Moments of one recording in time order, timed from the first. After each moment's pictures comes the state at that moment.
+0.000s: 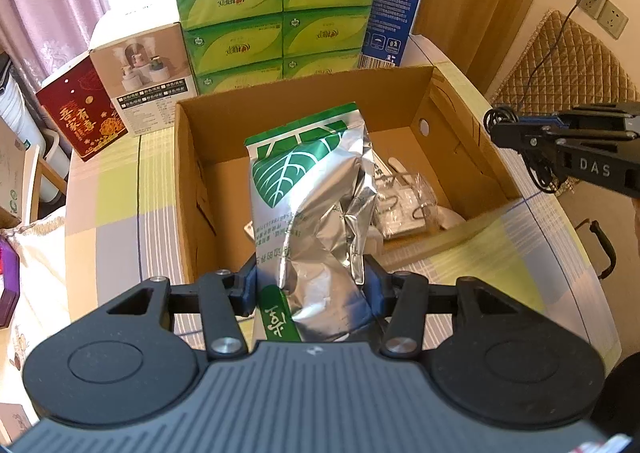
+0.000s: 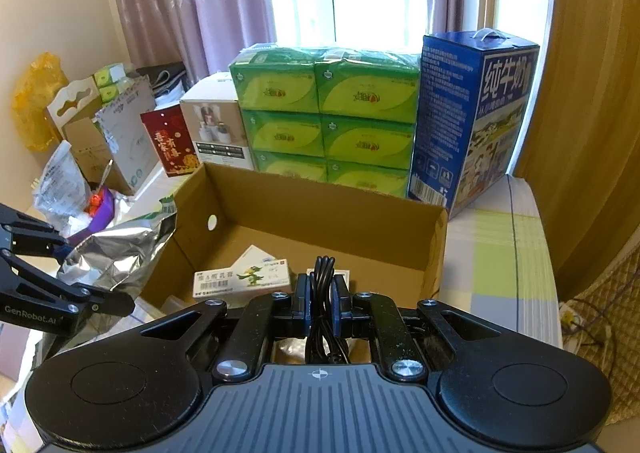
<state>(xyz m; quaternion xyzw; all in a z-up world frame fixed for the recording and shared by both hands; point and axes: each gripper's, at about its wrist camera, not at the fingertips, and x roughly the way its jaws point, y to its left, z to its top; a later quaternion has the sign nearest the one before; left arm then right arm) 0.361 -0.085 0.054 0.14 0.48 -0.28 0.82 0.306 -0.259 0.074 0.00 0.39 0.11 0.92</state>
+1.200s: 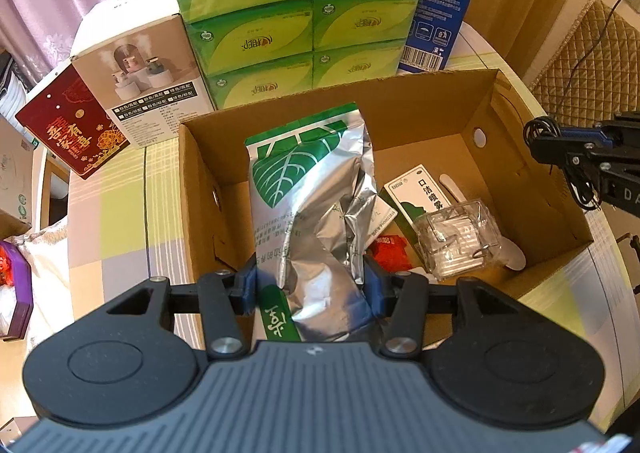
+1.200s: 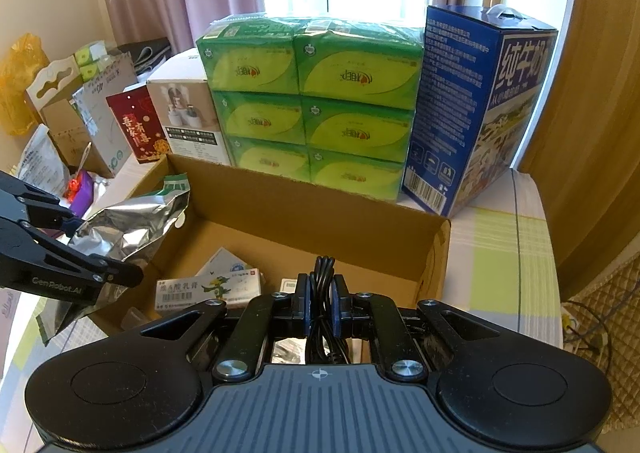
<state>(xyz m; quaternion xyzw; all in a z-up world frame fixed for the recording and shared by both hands) 0.435 -0.115 0.018 0.17 0.51 -0.24 0.81 0.367 -0.263 0.050 -0.02 0.42 0.10 0.90</state>
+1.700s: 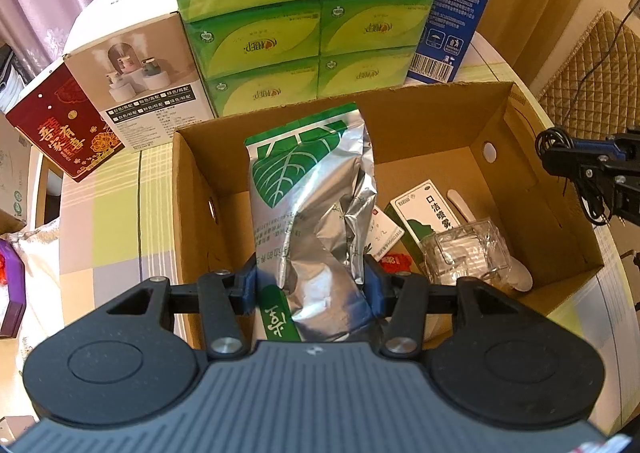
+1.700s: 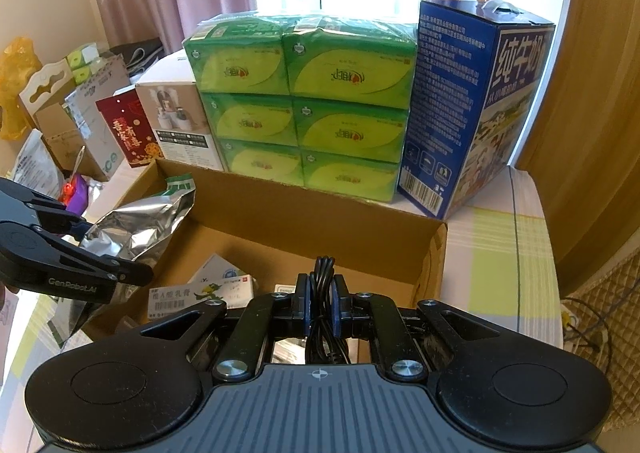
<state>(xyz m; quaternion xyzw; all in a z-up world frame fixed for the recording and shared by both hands) 0.450 -0.121 0.006 0.15 0.51 -0.24 0.81 0.380 -0.266 0.047 -0.01 0.42 0.09 0.90</state>
